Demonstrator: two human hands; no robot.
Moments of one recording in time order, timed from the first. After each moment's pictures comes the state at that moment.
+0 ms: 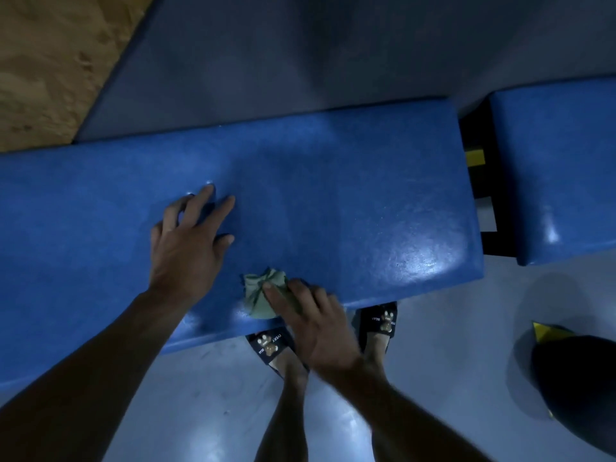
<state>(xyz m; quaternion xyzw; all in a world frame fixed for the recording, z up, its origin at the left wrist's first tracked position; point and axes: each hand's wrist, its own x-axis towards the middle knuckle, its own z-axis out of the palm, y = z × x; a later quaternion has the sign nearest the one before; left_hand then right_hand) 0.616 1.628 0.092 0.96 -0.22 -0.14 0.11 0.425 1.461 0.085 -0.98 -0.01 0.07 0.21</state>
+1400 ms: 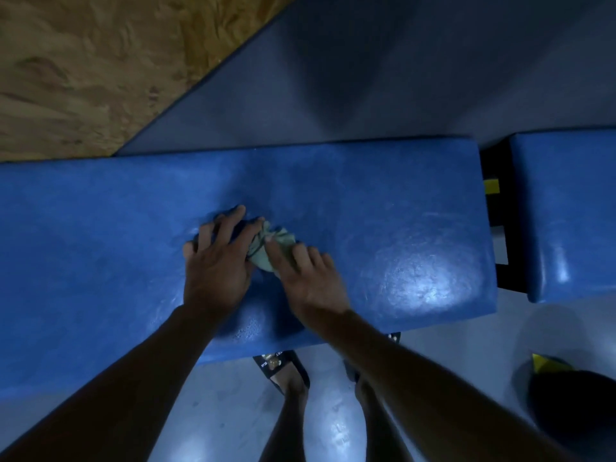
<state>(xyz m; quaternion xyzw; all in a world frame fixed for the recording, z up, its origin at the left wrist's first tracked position) 0.621 1.627 0.085 0.97 -0.21 -0.12 0.10 0.539 1.469 0.076 -0.99 -0.05 0.02 0.11</state>
